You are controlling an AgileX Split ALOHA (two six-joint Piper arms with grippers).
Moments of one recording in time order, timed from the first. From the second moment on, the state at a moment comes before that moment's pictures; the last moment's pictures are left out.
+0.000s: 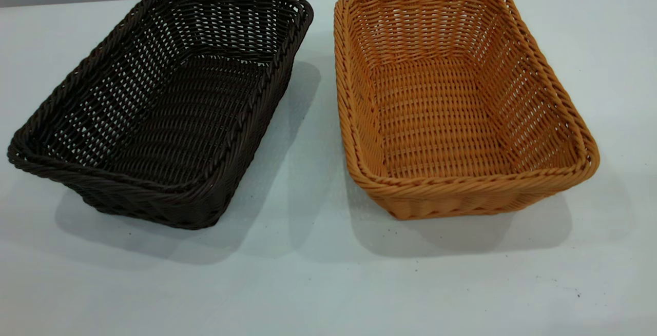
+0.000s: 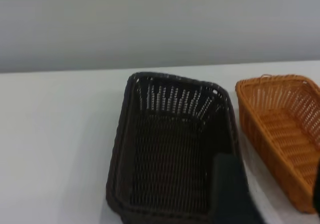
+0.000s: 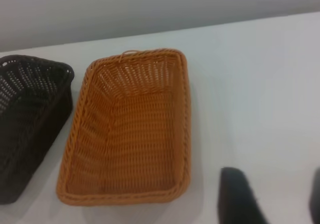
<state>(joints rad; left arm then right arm) -0.08 0.08 -0.56 -0.27 0.88 0.11 -0.05 0.17 -0.62 0.22 1.04 -0.06</state>
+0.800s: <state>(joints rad) -0.08 0.88 -0.85 -0.35 0.49 0.57 -0.05 0.90 -0.60 0.99 0.90 0.11</state>
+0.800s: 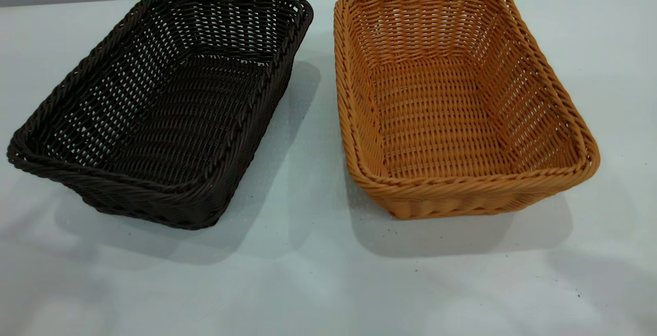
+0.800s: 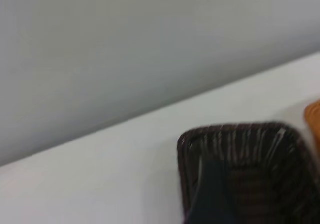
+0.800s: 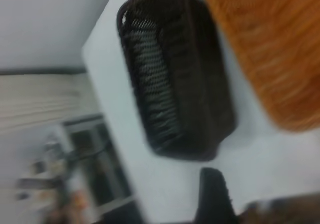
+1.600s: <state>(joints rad) -0.08 0.98 -0.84 -0.33 0.39 0.60 0.43 1.56 -0.60 1.61 0.65 0.22</state>
